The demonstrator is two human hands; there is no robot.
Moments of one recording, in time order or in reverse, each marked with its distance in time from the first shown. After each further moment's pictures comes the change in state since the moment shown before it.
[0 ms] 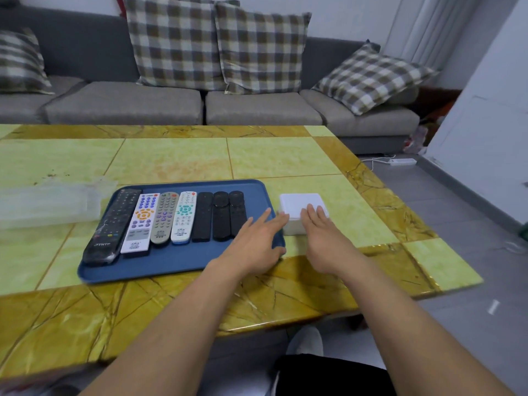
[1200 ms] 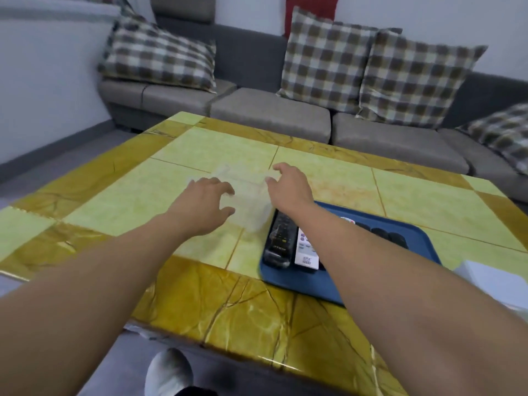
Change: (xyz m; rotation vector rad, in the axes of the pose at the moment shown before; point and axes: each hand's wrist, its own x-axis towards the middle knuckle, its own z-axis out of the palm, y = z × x) left_hand -0.205 -0.269 -0.199 0.340 0.351 -0.593; right_hand 0.167 -0.387 -0.003 0.475 0.208 -0.290
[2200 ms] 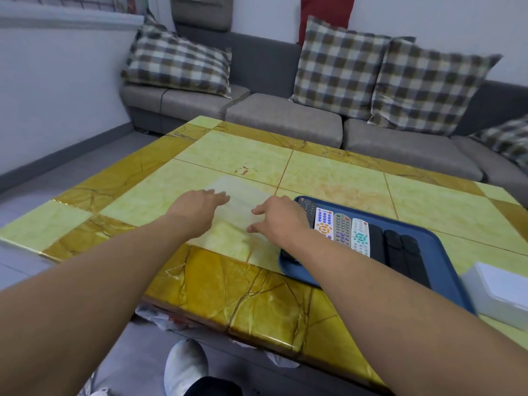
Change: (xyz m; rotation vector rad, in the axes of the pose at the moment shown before) left_hand -0.029 -0.044 -0.004 0.324 -0.160 -0.026; right_hand -0.072 -0.039 0.020 -0.322 -0.247 -0.161
